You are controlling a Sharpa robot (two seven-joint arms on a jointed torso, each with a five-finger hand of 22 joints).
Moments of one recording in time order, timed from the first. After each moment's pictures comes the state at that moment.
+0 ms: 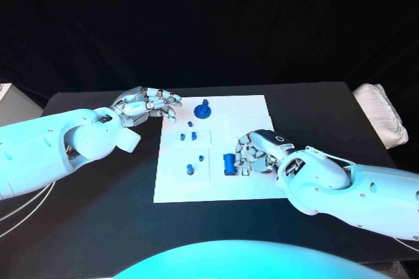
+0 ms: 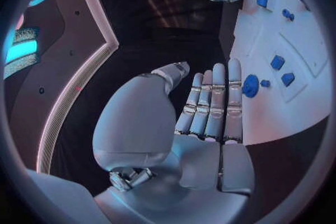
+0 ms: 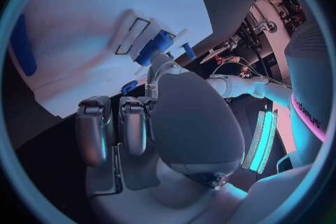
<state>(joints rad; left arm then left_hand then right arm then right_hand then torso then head) 1.18 -0.94 -0.04 1.45 -0.15 0.05 0.28 1.36 -0.16 0.48 0.11 0.25 0.85 0.21 0.25 0.35 0.90 0.15 0.39 0.07 0.85 0.10 0.85 0.37 0.17 0.85 0.19 0.73 0.53 1.09 -0.88 -0.18 1.80 -1.60 -0.56 -0.37 1.49 -0.21 0.22 0.28 0.05 1.02 0.02 0.67 0.63 1.46 -0.04 1.57 1.31 1.46 -0.10 1.57 1.31 0.01 1.47 0.00 1.57 1.31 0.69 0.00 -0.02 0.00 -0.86</state>
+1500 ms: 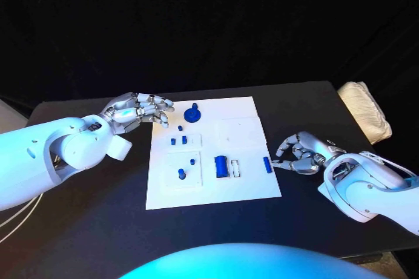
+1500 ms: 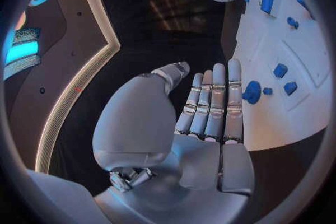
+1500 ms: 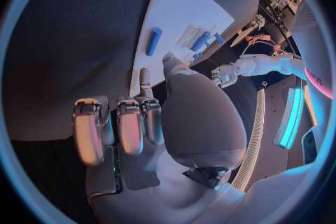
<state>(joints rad) 1.18 -0.96 -0.04 1.49 -0.15 0.04 0.28 1.36 -0.16 0.48 0.11 0.25 0.85 0.21 0.25 0.35 0.90 0.15 0.39 0.07 0.85 0.10 0.85 0.37 0.17 0.85 0.19 0.73 0.53 1.09 -1.20 -0.19 1.89 -1.37 -0.59 -0.38 1.32 -0.19 0.14 0.29 0.08 0.97 0.09 0.40 0.44 1.47 0.03 1.54 1.31 1.47 -0.04 1.57 1.31 0.01 1.47 0.06 1.55 1.31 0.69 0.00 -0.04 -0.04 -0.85</state>
